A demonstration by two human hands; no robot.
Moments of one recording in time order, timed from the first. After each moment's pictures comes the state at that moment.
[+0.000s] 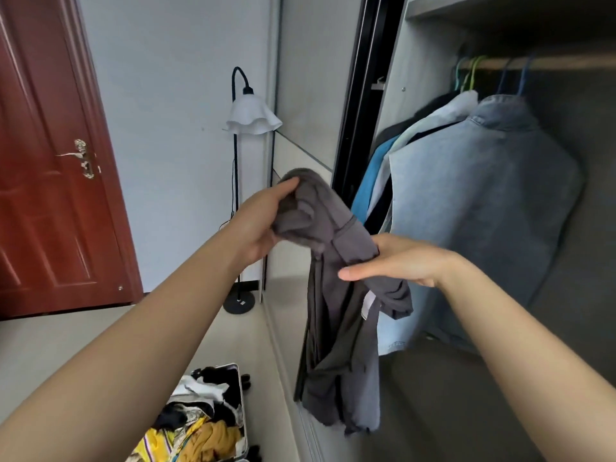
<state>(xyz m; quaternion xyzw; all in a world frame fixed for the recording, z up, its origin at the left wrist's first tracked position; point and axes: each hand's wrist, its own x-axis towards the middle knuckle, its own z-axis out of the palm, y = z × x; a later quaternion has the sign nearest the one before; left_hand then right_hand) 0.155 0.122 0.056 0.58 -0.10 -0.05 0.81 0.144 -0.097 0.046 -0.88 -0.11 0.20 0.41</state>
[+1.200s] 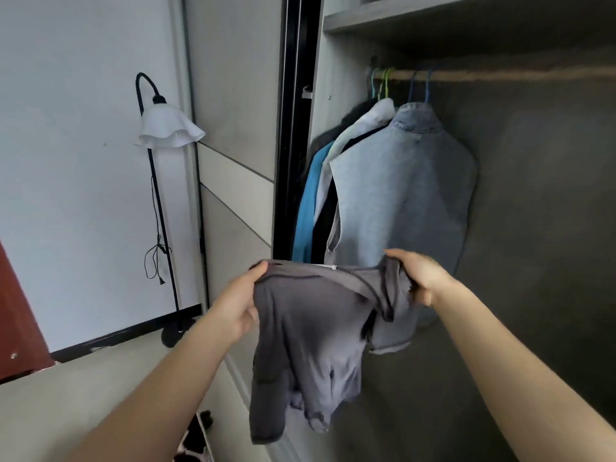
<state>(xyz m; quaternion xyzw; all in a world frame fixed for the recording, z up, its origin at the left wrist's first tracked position) 0.197 0.110 -0.038 0.54 0.04 -0.19 0.82 0.150 -0.161 -0.001 -0.66 0.26 -0.10 0.70</state>
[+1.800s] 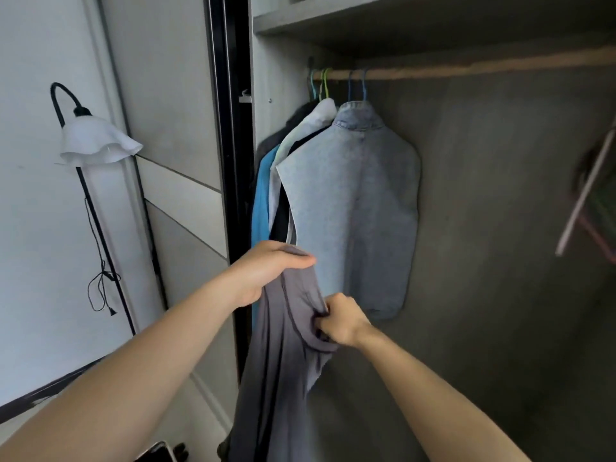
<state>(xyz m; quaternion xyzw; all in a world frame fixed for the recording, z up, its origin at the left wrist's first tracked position) 0.202 0.029 0.028 0.75 -0.22 -0.21 0.59 0.148 -0.132 -0.076 -0.93 0.16 -0.05 0.32</state>
